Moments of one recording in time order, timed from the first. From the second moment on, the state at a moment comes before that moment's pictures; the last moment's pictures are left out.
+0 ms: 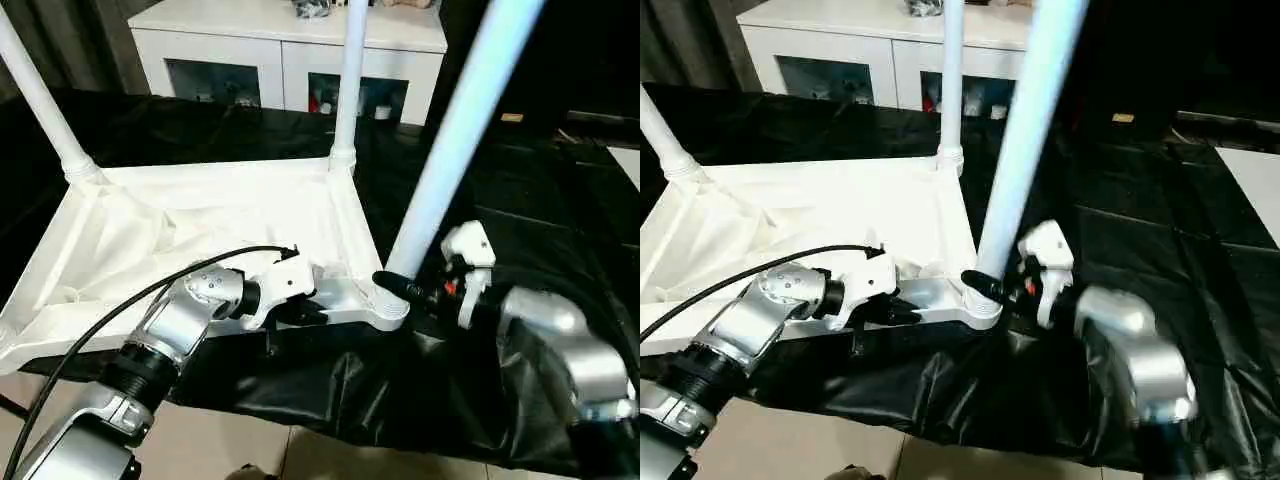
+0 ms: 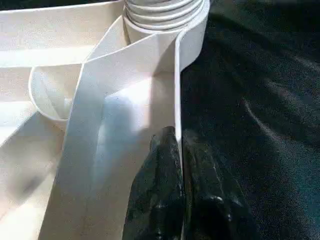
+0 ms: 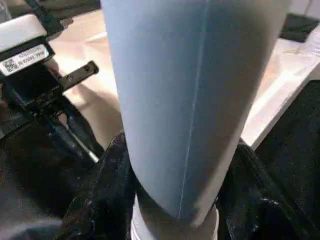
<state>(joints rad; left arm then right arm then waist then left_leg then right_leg) -0.55 0.40 -0.40 0.45 0.05 0.12 -1.10 -0.32 -0.44 0.10 0.04 0.30 0.47 0.85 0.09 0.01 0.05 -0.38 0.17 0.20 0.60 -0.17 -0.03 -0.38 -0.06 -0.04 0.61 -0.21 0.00</state>
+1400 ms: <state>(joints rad) -0.70 0.00 -0.29 0.63 0.11 0.50 -0.48 -0.80 -0.02 -0.03 0.87 0.15 0.16 -0.09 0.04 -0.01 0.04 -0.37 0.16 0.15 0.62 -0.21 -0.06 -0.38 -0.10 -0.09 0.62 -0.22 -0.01</state>
